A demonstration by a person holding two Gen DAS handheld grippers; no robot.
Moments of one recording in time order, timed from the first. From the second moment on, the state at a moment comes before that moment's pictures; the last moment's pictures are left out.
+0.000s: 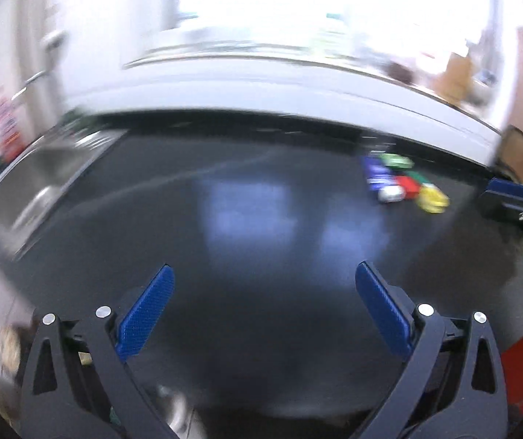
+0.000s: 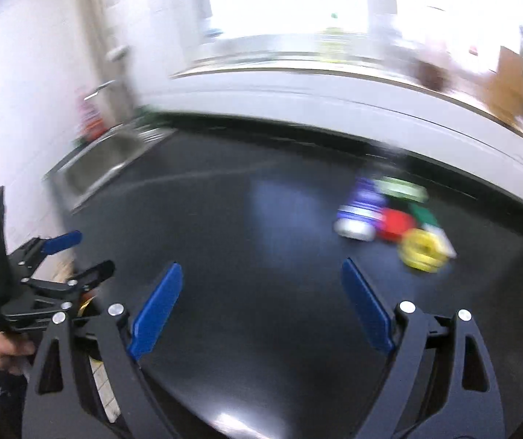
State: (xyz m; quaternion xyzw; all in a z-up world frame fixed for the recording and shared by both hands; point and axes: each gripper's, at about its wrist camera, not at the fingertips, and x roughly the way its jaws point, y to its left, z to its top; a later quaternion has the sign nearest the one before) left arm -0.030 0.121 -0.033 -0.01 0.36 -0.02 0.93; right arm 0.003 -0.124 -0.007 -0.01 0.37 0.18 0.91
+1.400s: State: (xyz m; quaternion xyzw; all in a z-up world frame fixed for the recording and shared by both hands) left arm 0.231 -0.055 -0.137 0.09 0.44 -0.15 0.88; right arm 0.180 -0.213 -0.143 -0.04 0.44 0.12 0.89
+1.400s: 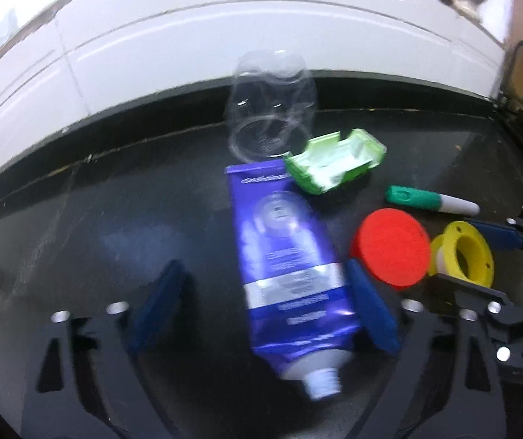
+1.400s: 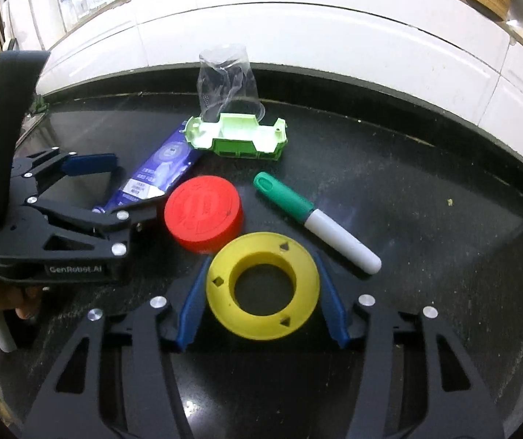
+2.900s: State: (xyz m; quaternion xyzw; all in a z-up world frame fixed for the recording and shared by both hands) left arm -0.022 0.166 -0.022 0.04 0.38 0.03 0.92; right arm 0.053 0.020 -0.034 -0.08 0.36 0.33 0.87
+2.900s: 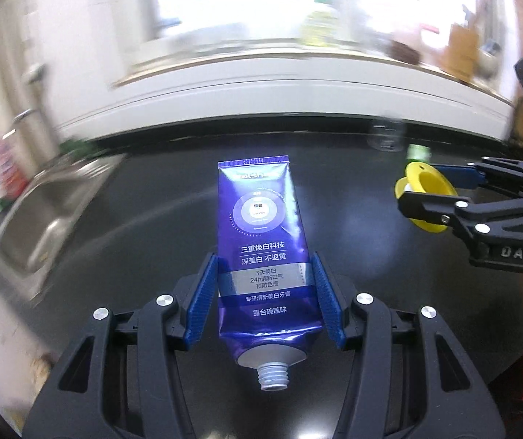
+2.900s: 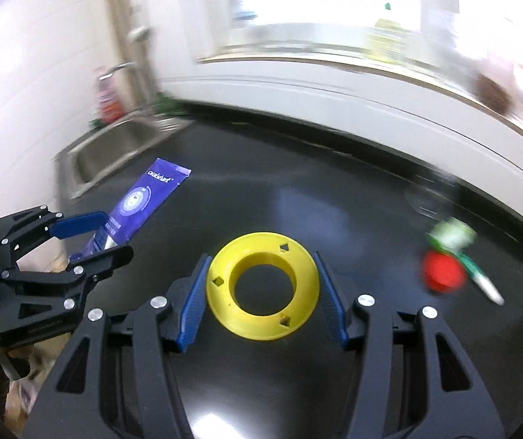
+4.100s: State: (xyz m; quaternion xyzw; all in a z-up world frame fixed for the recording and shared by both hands) left arm -0.265 0.433 -0.247 -0.21 0.51 0.25 0.80; right arm -0.125 0.394 -0.249 -0.26 0.51 0.53 0.63
